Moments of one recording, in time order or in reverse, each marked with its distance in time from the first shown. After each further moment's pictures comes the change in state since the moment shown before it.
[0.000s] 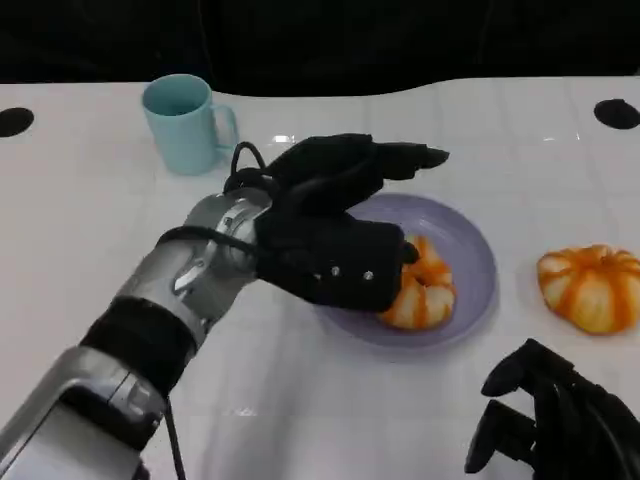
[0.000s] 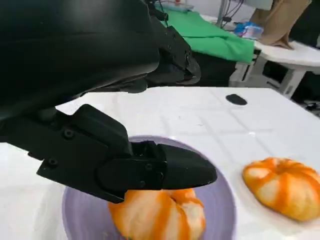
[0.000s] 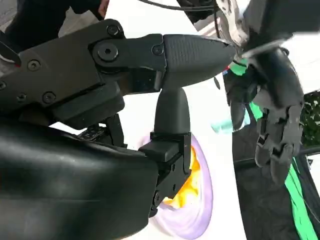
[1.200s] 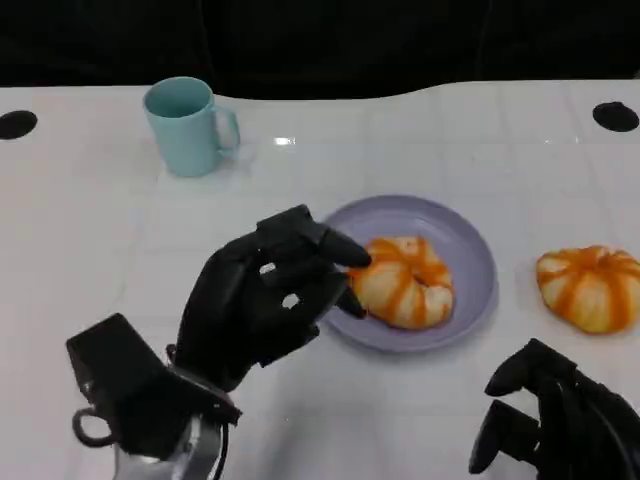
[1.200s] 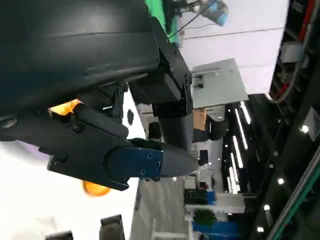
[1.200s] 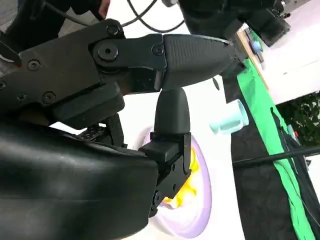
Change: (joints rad) left arm 0.728 -0.175 0.294 -0.645 -0.864 0.098 -0.169; right arm -0.003 -0.007 -0.015 0.003 0.008 0.015 0.012
